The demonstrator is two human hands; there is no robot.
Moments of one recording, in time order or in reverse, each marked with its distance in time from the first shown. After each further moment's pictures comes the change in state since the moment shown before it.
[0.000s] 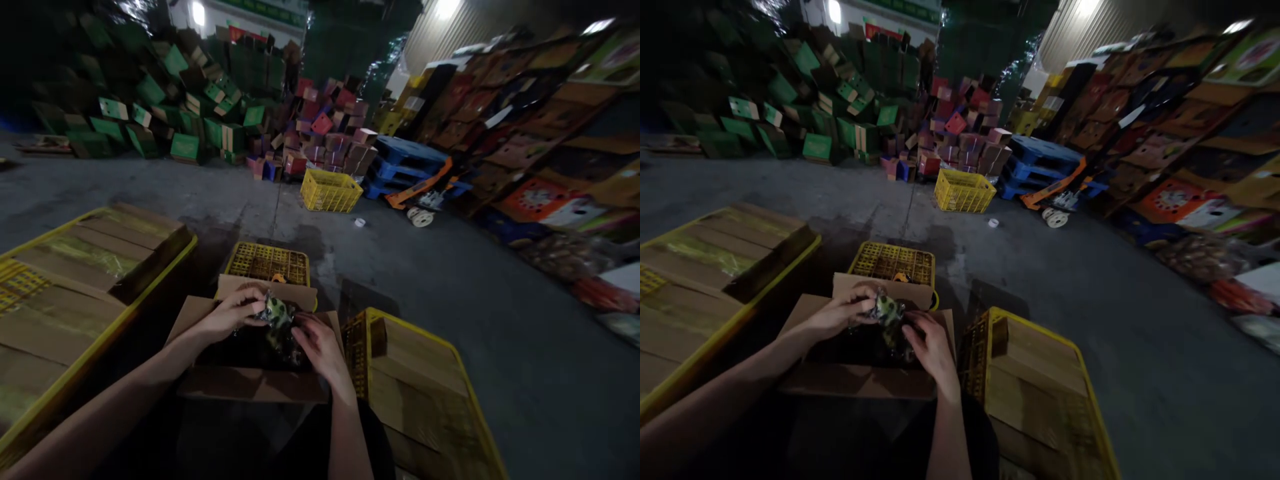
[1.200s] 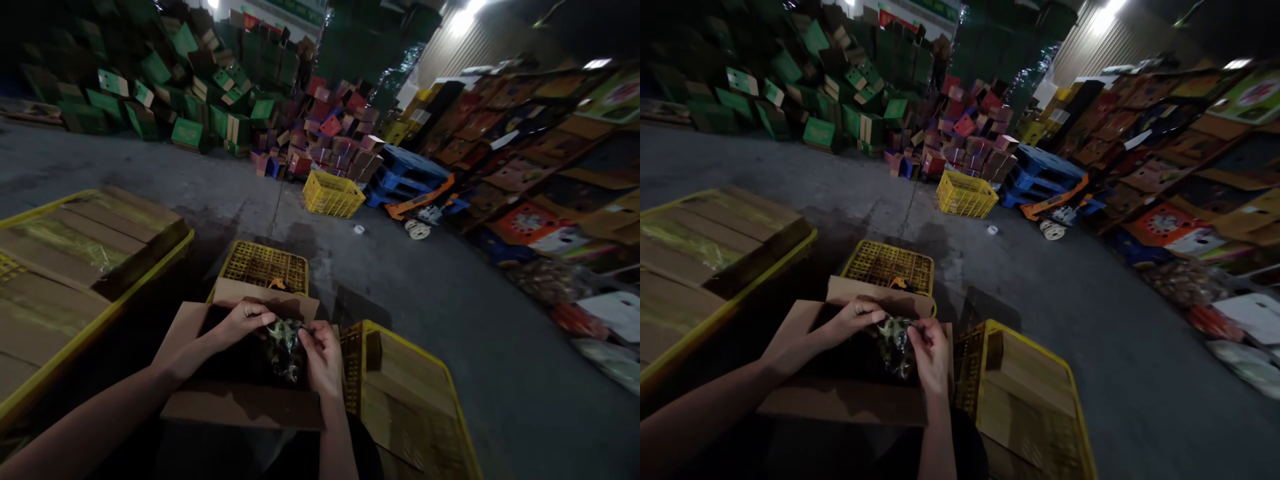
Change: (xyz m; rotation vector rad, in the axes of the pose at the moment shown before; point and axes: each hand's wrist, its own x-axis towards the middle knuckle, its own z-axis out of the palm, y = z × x) left_hand 0.028 -0.033 0.002 0.131 -0.048 0.010; right_hand 0.009 0.011 0.012 0.203 0.332 0.217
